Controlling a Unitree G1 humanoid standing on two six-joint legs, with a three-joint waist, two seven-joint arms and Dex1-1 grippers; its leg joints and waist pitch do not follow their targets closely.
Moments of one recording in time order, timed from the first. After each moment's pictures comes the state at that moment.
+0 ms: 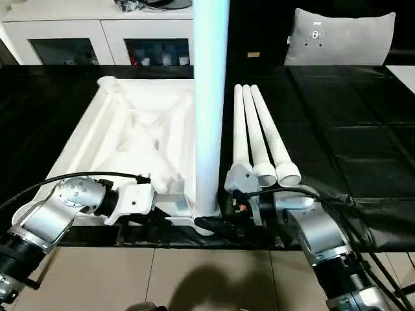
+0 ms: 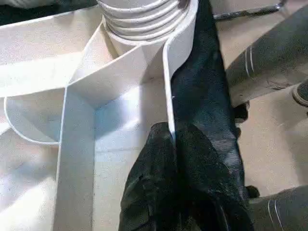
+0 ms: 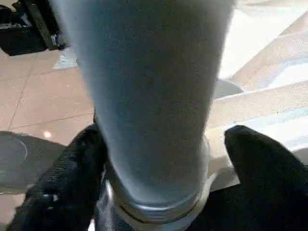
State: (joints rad) left arm -0.45 0.54 -0.43 0.27 0.07 -0.03 -1.25; right arm -0.33 -0.46 0.25 0.17 0.19 0.23 1.17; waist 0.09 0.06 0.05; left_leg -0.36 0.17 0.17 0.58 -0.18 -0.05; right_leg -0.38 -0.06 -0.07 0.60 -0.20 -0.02
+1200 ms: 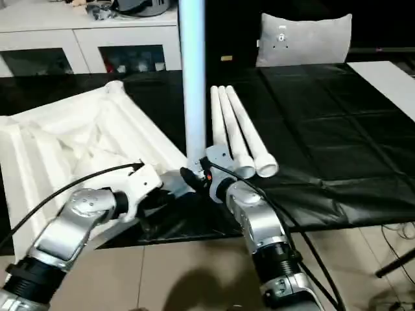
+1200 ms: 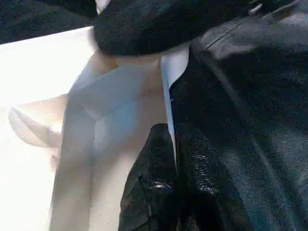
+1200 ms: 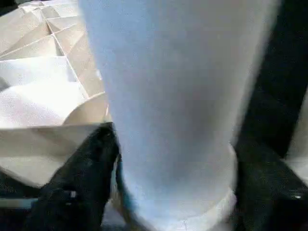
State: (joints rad) left arm -0.32 0.31 -0.30 0.09 0.12 0.42 -0.82; right arm -0.43 -0.03 0.13 0.41 0.08 0.31 0.46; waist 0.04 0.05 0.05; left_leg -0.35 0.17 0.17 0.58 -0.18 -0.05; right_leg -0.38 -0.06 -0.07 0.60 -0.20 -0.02
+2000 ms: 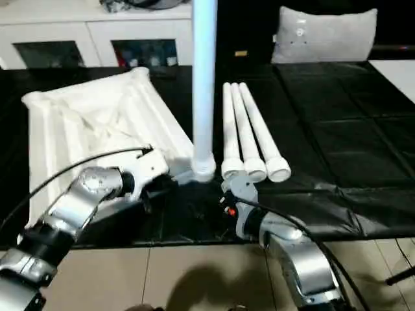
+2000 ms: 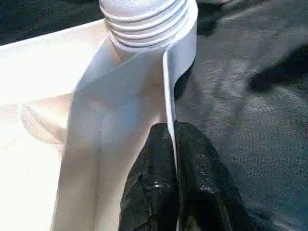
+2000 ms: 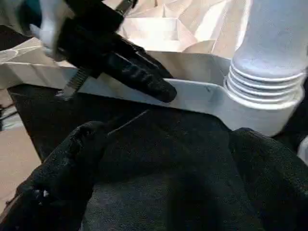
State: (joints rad) left arm -0.57 0.34 -0.33 0.47 0.14 0.22 -0.79; right arm -0.08 -0.29 0.16 -0.15 0.20 0.45 0.70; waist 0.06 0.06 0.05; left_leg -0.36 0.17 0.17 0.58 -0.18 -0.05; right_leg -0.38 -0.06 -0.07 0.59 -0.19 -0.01
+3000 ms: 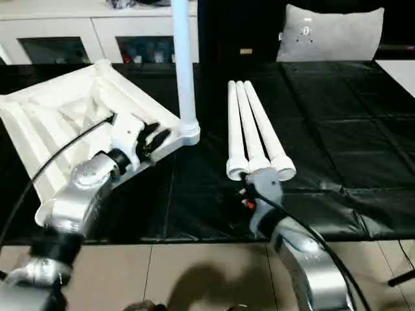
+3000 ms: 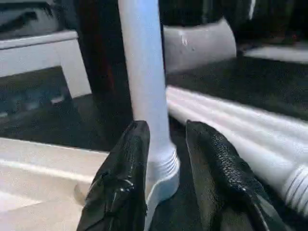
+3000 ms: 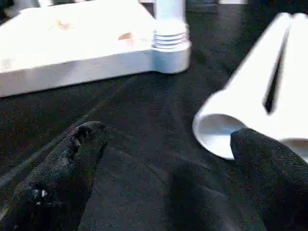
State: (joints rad) left arm -0.41 0.12 -0.04 0.15 -0.10 0.12 -0.34; right arm 0.06 -0.24 0.02 -0.29 0.20 0.43 0.47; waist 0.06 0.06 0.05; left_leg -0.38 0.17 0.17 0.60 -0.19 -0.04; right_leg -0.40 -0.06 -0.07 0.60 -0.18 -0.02
